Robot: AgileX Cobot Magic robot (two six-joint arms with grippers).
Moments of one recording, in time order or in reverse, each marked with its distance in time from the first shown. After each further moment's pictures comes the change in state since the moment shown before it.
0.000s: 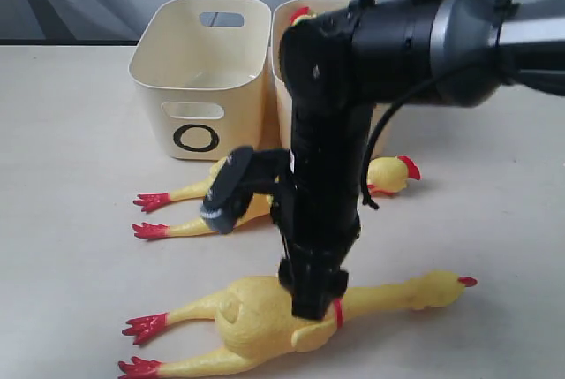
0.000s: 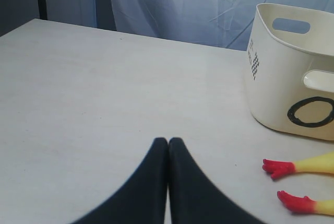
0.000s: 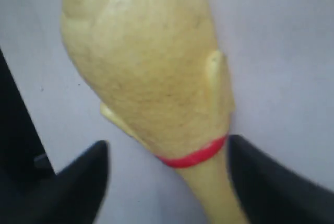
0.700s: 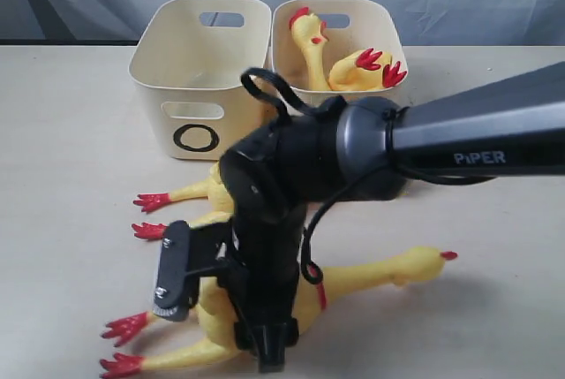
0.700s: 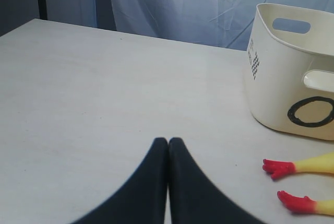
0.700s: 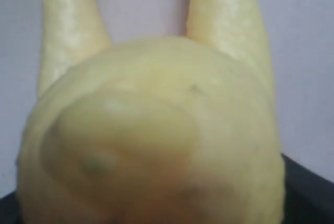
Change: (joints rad) left arm 0.000 0.000 0.000 0.000 0.000 0.000; right arm 0.162 0.116 0.037 -0.065 -0.334 -0.162
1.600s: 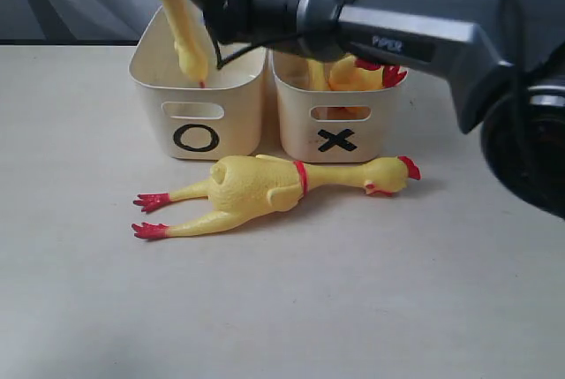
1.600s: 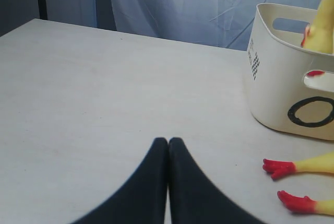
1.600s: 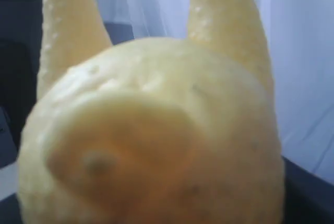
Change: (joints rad) left arm 0.000 0.000 0.000 0.000 0.000 0.000; right arm -0.223 0.296 -0.666 0.339 -1.168 0.391
